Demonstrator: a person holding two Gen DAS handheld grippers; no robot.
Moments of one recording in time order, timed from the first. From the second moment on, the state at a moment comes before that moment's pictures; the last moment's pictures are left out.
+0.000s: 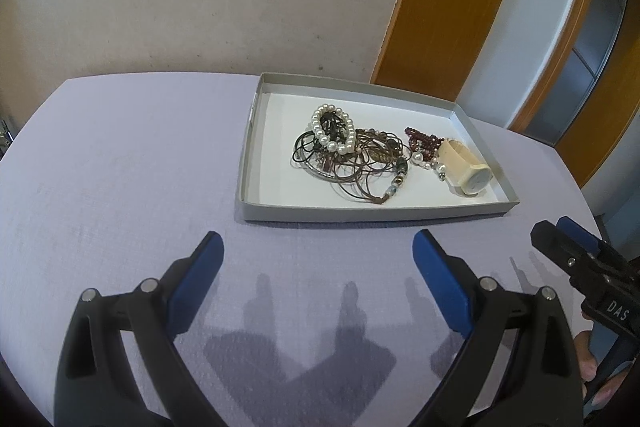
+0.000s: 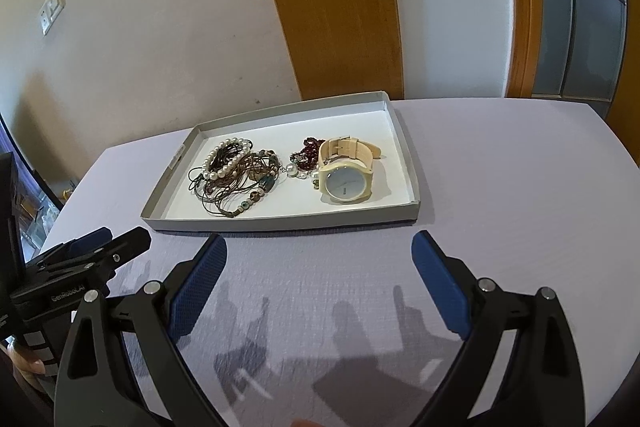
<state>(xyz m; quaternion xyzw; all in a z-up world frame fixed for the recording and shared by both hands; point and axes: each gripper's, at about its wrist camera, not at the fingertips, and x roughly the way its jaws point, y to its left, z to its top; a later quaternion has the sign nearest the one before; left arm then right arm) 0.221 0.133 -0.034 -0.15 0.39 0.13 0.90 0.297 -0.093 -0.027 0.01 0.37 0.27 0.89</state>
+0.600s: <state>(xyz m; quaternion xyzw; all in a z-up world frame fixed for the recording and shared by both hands) 0.222 0.132 -0.033 -0.14 0.39 0.12 0.90 0.298 -0.089 -0.029 0.01 0.37 0.27 0.89</state>
